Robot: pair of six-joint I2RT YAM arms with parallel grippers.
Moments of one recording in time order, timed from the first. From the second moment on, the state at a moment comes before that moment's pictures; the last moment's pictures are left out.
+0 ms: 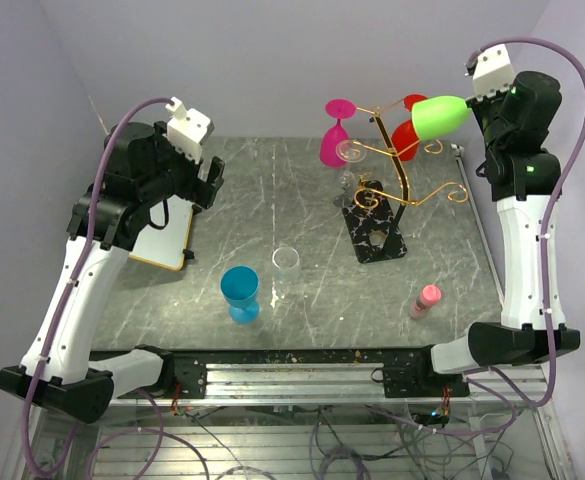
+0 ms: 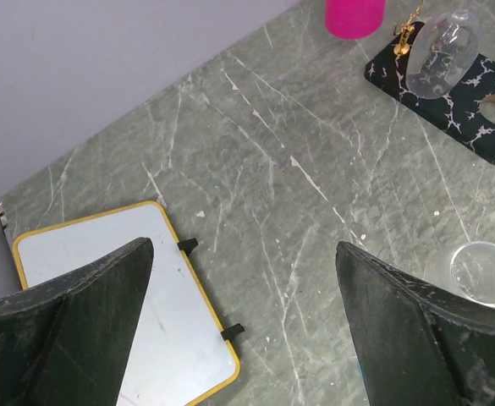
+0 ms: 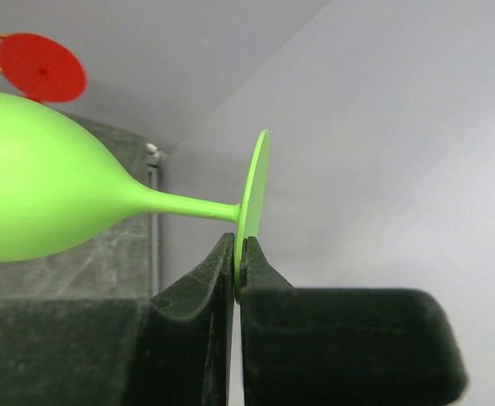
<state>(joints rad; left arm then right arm) -0.31 1.17 1.54 -0.73 0.17 0.26 0.01 1.43 1.90 -0.61 0.26 -0.65</state>
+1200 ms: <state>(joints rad) -0.24 1.14 1.48 -0.68 0.30 0.26 0.11 1.44 1.53 -0.44 0.52 -1.16</state>
